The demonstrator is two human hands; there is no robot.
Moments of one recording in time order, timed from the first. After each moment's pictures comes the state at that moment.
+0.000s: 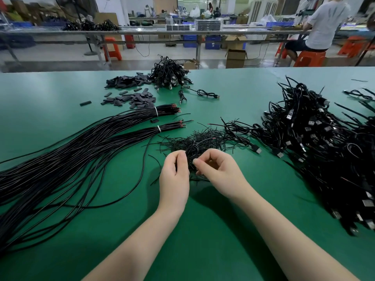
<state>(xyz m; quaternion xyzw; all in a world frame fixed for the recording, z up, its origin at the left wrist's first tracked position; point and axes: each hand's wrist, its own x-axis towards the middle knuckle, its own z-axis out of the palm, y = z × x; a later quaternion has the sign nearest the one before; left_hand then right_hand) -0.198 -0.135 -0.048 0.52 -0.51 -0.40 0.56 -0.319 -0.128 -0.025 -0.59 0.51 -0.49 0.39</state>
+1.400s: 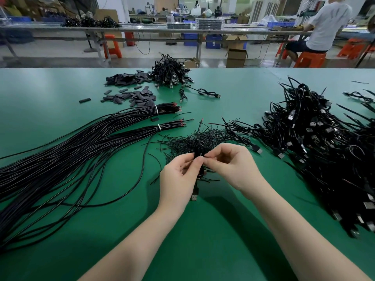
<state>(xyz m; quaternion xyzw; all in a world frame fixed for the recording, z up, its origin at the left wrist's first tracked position) -0.198 -0.131 -0.045 0.44 -0.55 -0.44 0.55 -0.339 -0.131 -0.010 -0.60 0.54 -0.49 0.35</state>
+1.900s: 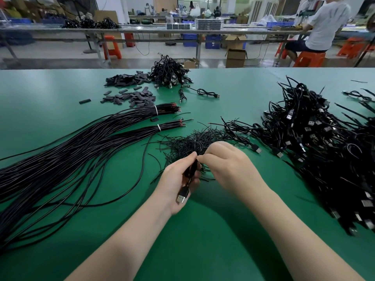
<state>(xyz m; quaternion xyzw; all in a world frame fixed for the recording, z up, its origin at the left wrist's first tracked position) -0.190 -0.136 -0.027 0.39 -0.29 -0.75 0.46 -0.340 -0.131 -0.011 -0.84 0.38 -0.35 -0.17</state>
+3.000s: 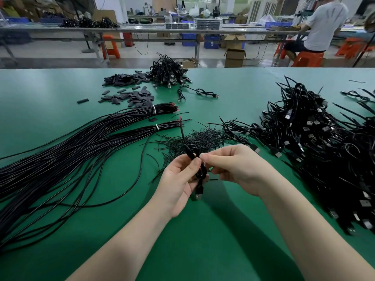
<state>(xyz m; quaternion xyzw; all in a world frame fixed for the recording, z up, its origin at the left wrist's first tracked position) -0.194 -0.135 -0.045 0.28 -0.35 -0.73 0.52 -0.341 -0.120 0.020 -0.48 0.58 -0.40 0.53</state>
